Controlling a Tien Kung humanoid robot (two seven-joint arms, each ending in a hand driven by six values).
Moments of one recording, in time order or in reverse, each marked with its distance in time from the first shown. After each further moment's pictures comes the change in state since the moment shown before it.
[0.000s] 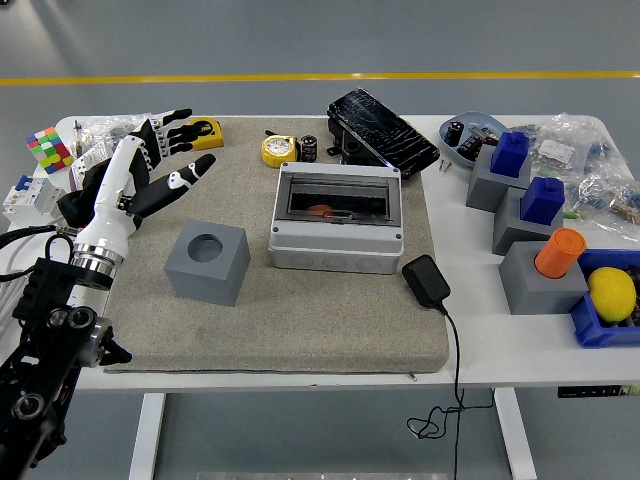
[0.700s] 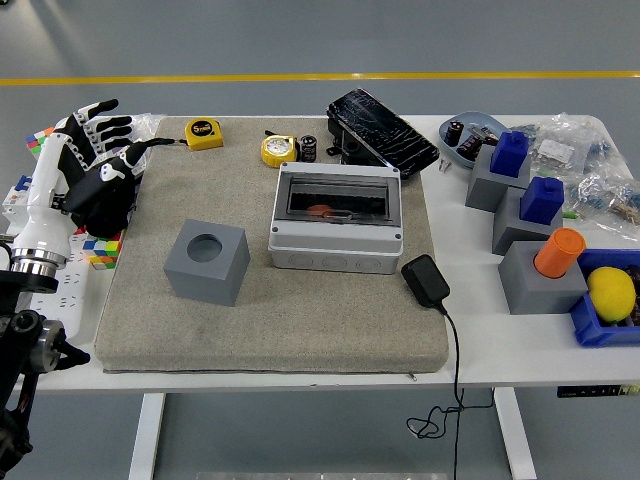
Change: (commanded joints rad) left arm 0.057 0.038 -0.133 -0.042 -0.042 -0.016 0.003; right arm 0.010 -0.003 -0.017 0.000 0.013 0.003 0.014
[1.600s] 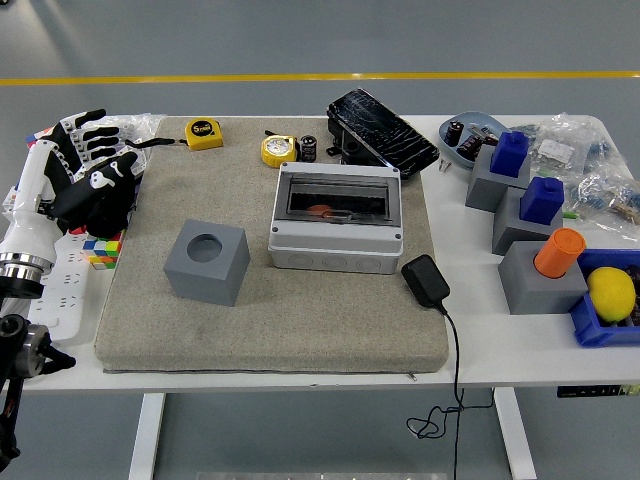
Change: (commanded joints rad) left arm 0.013 0.011 -0.026 -0.002 0.021 -0.024 0.031; right arm -0.006 -0.003 -0.021 0.000 0.001 0.001 0.001
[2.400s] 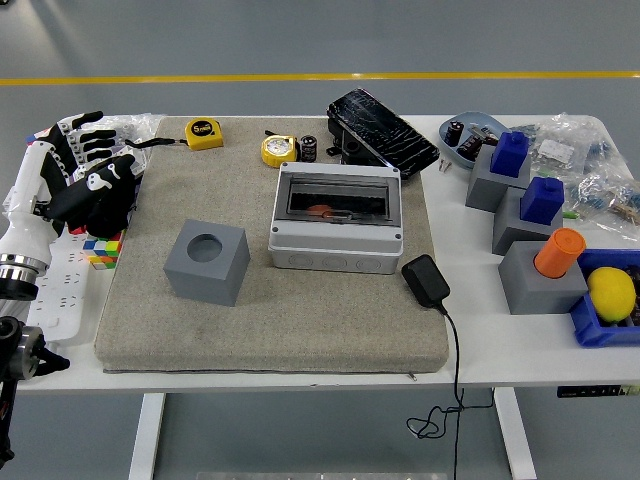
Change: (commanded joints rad) left arm 0.019 0.003 -0.017 -0.015 0.012 -0.007 0.017; right arm -0.010 0.007 0.001 0.000 0.003 0.001 0.006
